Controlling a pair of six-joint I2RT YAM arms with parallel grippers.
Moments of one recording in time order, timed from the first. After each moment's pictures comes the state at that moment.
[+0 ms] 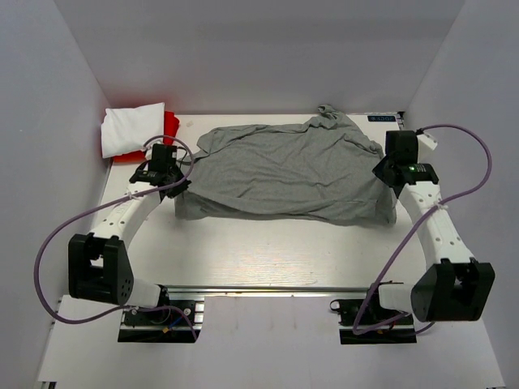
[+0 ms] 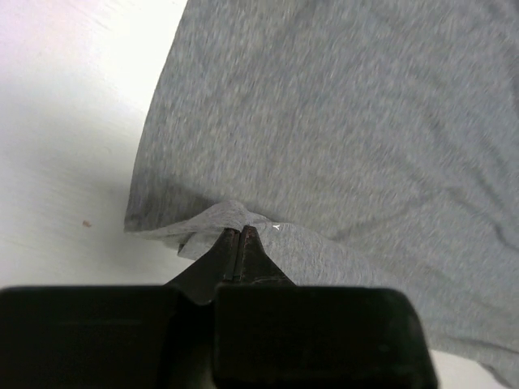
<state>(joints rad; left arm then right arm) -0.16 1.39 1.00 -0.49 -0.18 -0.67 0.07 1.24 1.13 -0.67 0.38 0.68</state>
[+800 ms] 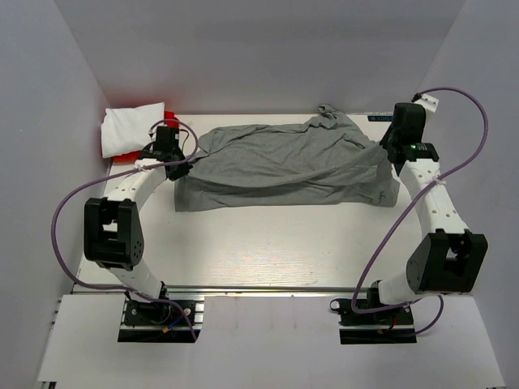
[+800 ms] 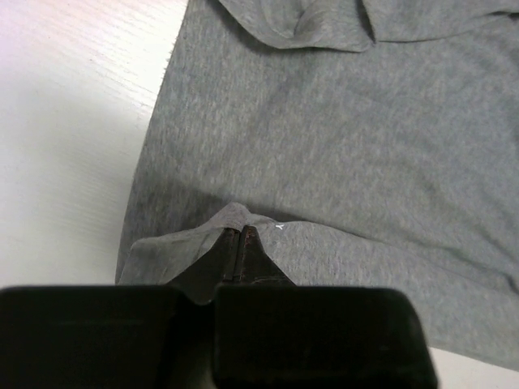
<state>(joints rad) -0.12 1.66 1.23 -0.44 -0.15 -0.56 0.02 1.44 1.32 -0.41 0.38 0.34</state>
